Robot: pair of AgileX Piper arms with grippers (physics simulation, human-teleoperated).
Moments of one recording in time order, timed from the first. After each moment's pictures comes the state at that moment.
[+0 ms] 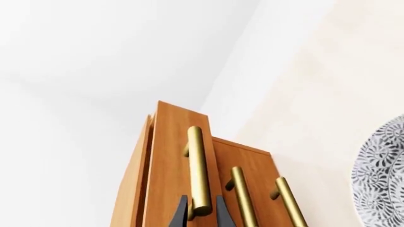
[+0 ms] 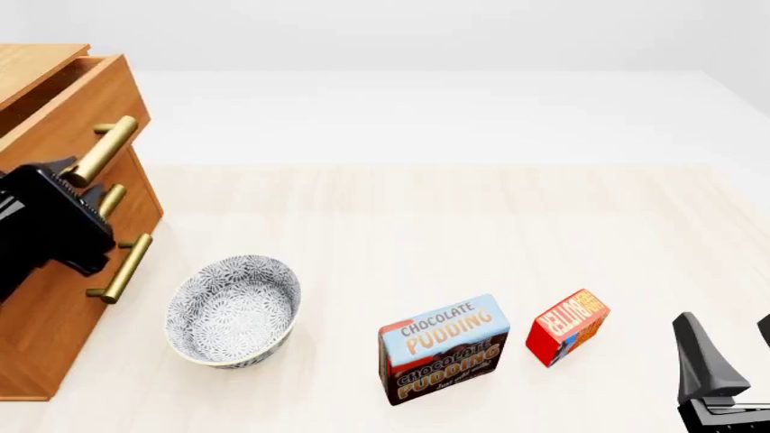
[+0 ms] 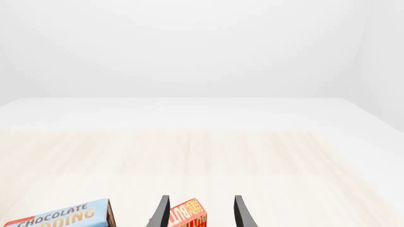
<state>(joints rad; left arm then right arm) 0.09 1.02 -0.51 -0.29 1.12 0.00 0.00 0.00 0.00 0.00</state>
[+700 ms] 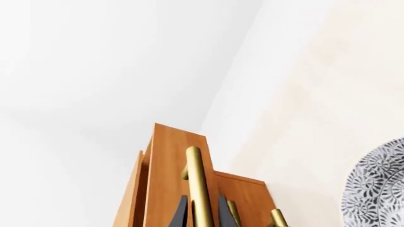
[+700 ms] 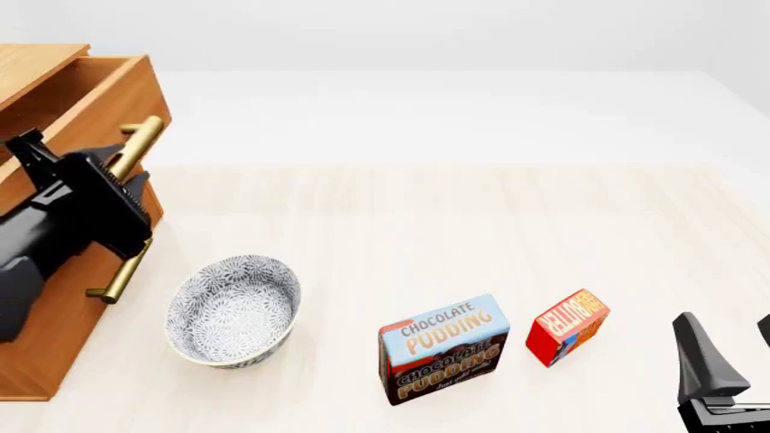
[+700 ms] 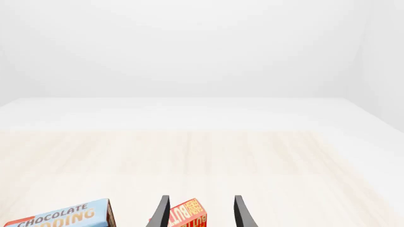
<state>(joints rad) -0.02 1.13 -0.56 -0.35 1.12 0.00 0.00 0.00 0.00 0.00</state>
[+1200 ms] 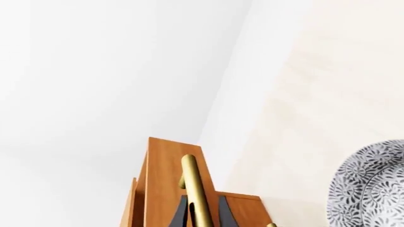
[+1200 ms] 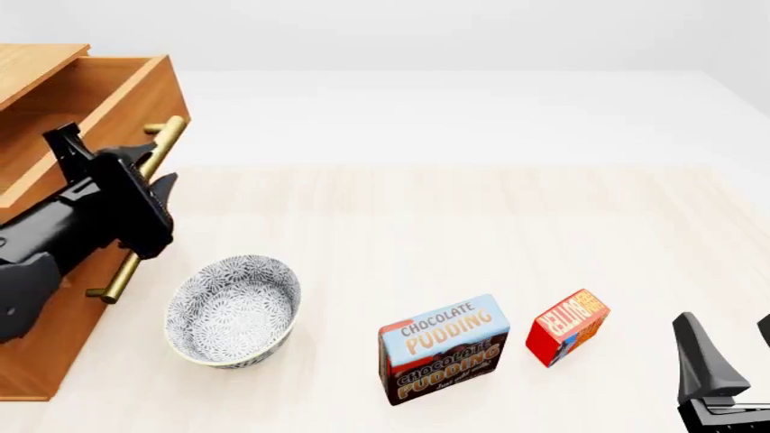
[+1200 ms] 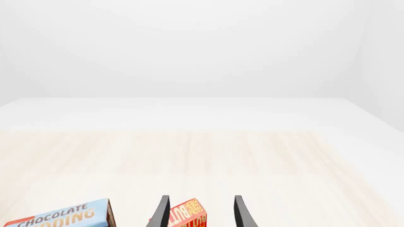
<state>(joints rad) -0.09 1.14 -0.59 -0.30 1.11 0.00 0.00 0.00 0.00 0.00</state>
